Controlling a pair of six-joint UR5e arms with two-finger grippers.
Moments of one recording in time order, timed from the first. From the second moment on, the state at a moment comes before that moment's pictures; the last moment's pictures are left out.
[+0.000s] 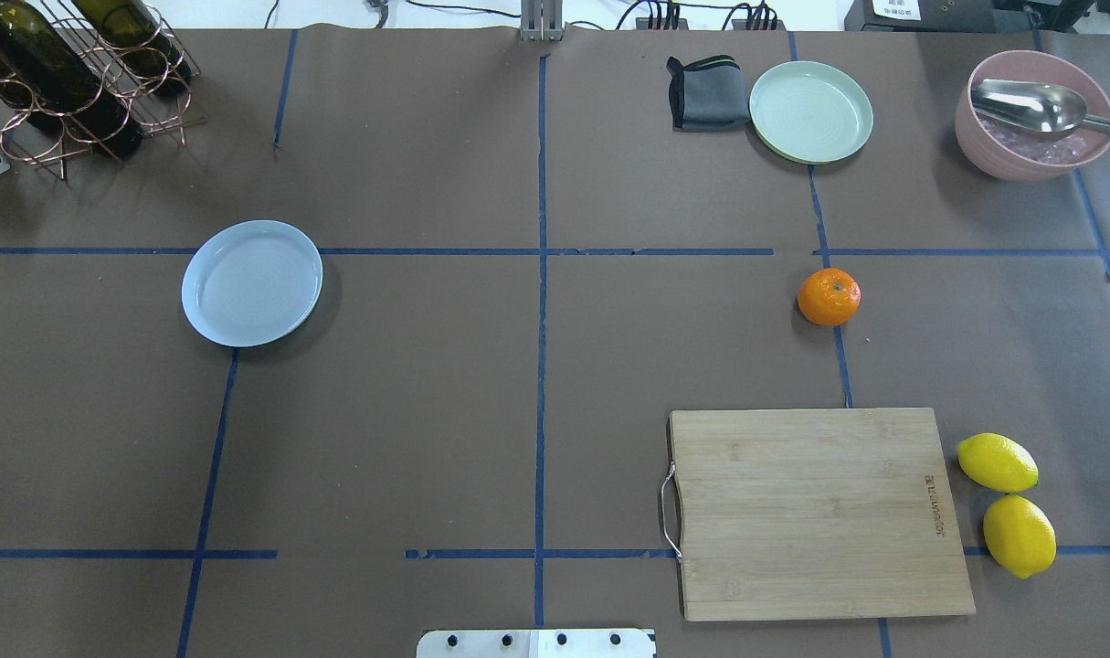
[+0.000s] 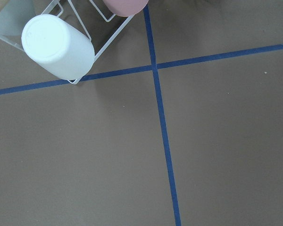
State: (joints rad) left arm -1.63 -1.47 -1.84 -1.41 -2.33 0.20; right arm 1.60 -1.68 1.79 -1.74 2.36 -0.16
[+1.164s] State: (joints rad) left arm -1.62 -1.58 -1.87 -1.48 -2.29 0.19; right arm 1.54 -1.67 1.79 -1.44 2.36 0.04
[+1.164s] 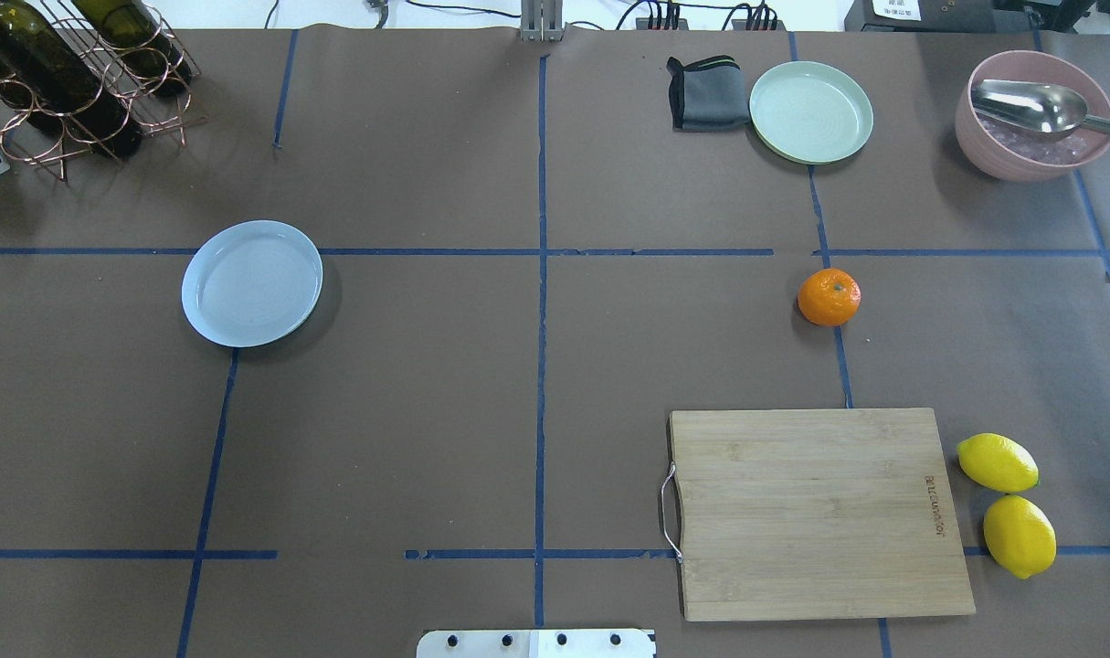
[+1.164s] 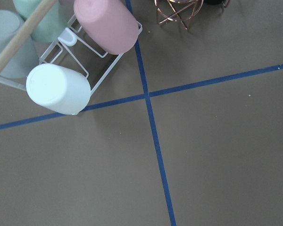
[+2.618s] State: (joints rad) left arm -0.93 -1.61 -1.61 -2.47 -1.97 -0.95; right arm 1.53 -1.68 1.79 -1.38 2.43 0.07
